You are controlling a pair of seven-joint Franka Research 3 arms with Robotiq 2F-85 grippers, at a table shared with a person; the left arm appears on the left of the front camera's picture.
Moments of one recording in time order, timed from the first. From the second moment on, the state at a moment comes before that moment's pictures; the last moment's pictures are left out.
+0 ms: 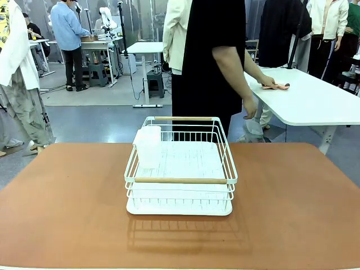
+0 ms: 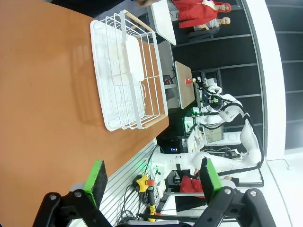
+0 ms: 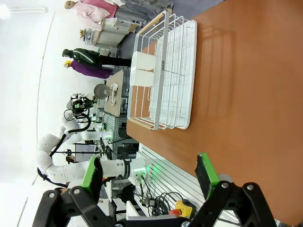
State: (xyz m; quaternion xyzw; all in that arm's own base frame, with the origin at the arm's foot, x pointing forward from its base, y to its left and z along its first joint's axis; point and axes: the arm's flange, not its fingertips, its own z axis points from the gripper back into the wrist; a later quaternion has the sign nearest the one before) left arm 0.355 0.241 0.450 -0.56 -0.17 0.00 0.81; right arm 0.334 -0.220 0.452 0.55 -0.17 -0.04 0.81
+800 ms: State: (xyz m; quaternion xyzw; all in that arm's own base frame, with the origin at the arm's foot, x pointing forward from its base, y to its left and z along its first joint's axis) left arm 0.355 0.241 0.450 -0.56 -0.17 0.00 0.81; right arm 0.334 -0.221 0.452 0.55 -0.17 -0.04 0.82
